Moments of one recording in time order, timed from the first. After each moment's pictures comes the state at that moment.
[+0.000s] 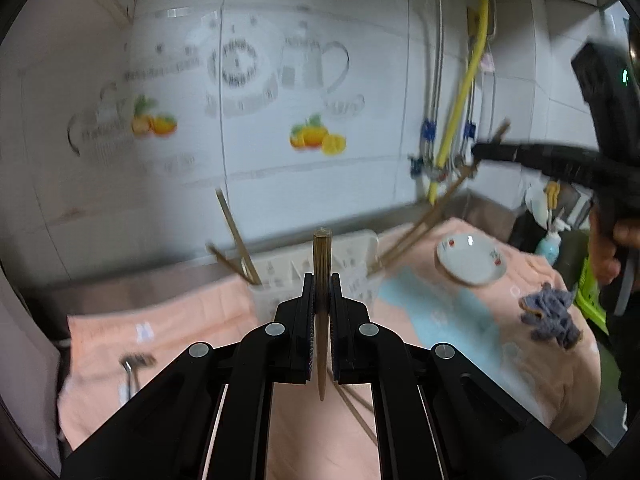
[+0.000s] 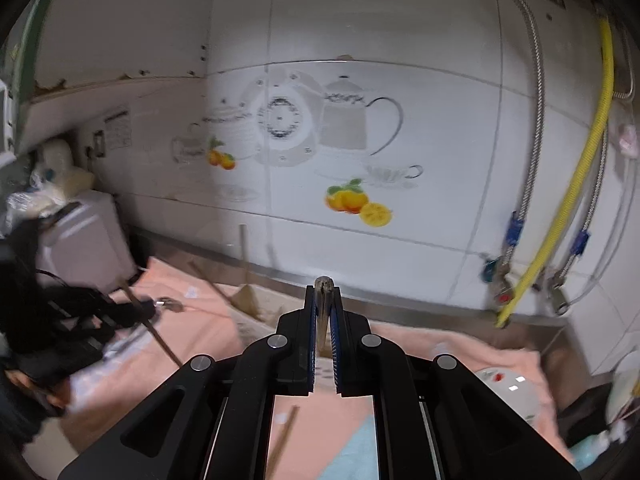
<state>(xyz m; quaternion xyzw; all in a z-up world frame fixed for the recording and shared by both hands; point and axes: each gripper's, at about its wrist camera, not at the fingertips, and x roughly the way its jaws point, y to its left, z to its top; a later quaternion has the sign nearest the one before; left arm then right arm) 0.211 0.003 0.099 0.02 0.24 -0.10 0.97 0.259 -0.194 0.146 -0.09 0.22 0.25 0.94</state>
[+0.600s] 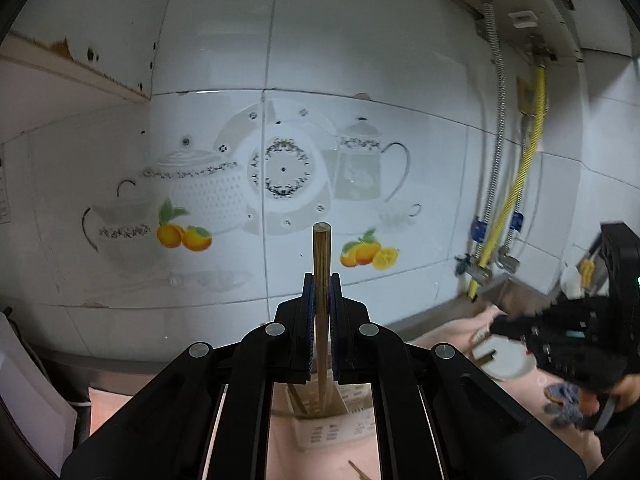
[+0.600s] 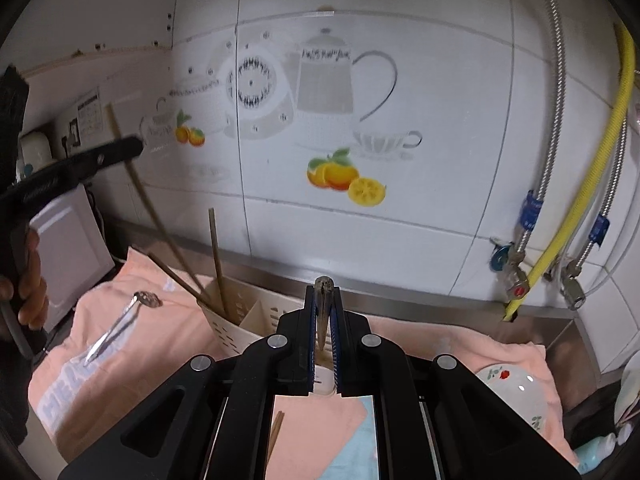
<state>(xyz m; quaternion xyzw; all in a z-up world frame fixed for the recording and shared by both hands) 0.287 0.029 0.169 -0.01 0.15 -0.04 0.99 0.313 -0.178 0.116 -0.09 0.26 0.24 0.93</state>
